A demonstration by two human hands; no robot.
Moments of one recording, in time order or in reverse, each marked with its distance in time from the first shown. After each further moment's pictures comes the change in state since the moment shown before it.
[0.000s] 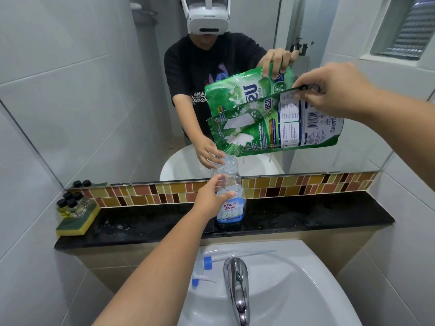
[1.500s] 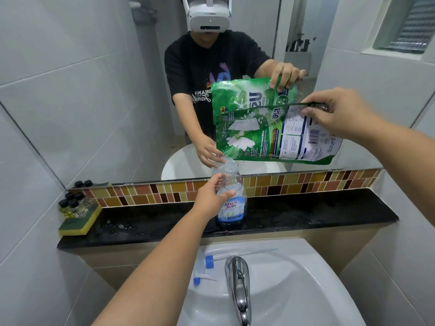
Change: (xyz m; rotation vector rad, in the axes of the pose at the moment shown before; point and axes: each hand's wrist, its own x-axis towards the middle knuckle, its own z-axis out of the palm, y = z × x) left_hand -0.004 0.000 -0.001 -0.026 -0.003 0.022; right_hand -0.035 0.021 0.037 0.255 -0.024 0.197
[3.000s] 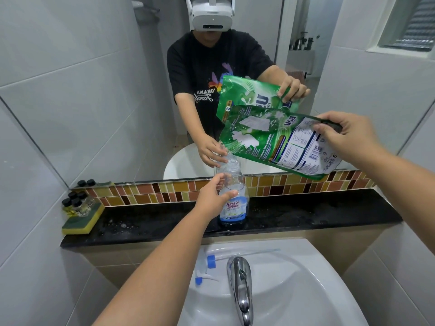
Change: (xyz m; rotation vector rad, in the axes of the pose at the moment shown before) left_hand 0.002 -0.004 0.000 0.025 0.002 0.023; right_hand -0.037 0.030 0.034 0.302 0.157 0.160
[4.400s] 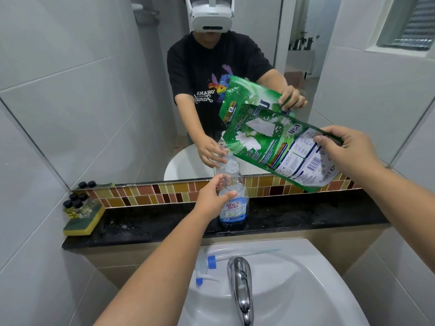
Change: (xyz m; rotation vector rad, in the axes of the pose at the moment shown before) left_hand -0.004 0.004 -0.001 -0.040 -0.008 -0.001; right_hand -0.026 0.010 0.009 0.107 0.035 0.173
